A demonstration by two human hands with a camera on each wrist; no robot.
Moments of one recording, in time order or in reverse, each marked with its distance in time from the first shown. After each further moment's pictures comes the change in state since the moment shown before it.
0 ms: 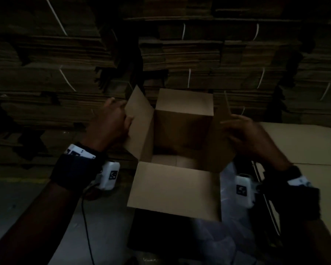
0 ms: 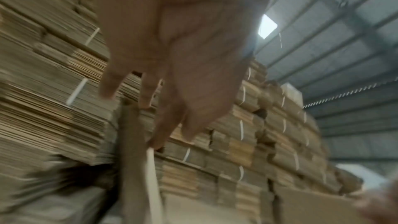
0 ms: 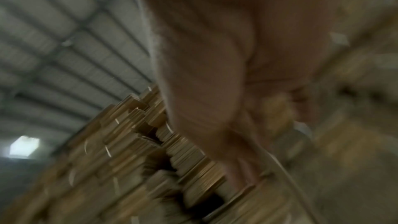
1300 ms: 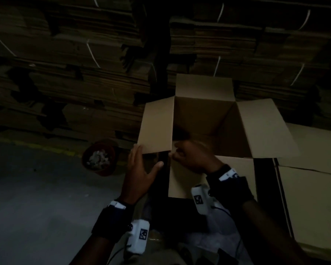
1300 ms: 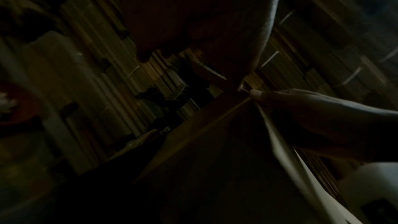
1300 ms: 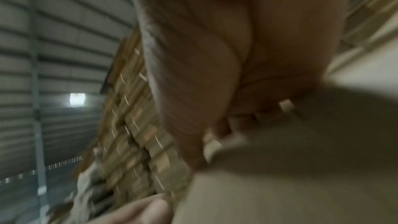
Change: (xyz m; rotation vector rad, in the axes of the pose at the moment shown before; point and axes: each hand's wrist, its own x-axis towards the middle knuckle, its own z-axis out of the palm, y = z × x) left_hand -0.170 0.049 0.140 -0.833 0.058 -0.564; right_hand -0.006 -0.047 0.180 -0.372 -0.555 -0.142
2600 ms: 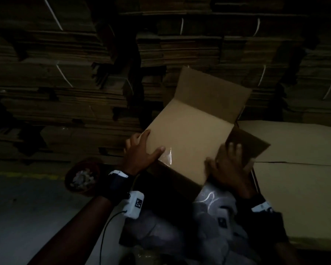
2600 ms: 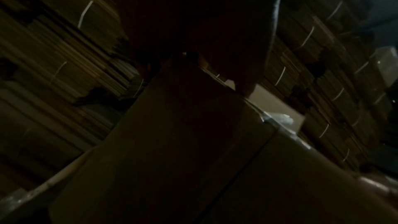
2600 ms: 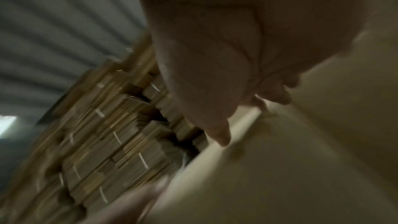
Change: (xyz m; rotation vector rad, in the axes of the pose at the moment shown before) left_hand 0.082 0.089 0.049 0.365 -0.188 0.054; right_hand -0.106 0.112 -0.024 -0.063 0.246 0.645
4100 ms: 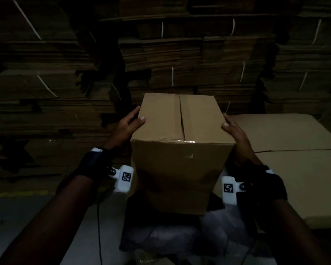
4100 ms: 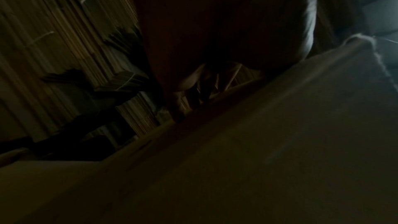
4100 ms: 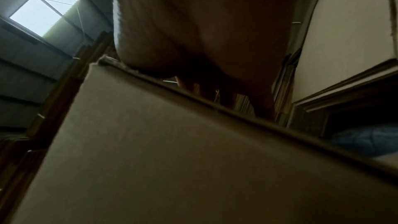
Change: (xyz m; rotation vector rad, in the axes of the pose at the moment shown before) left_hand 0.044 0.041 -0.068 -0.769 -0.209 0.109; right_hand 0.026 0.028 -0.047 1.414 0.096 -0.149
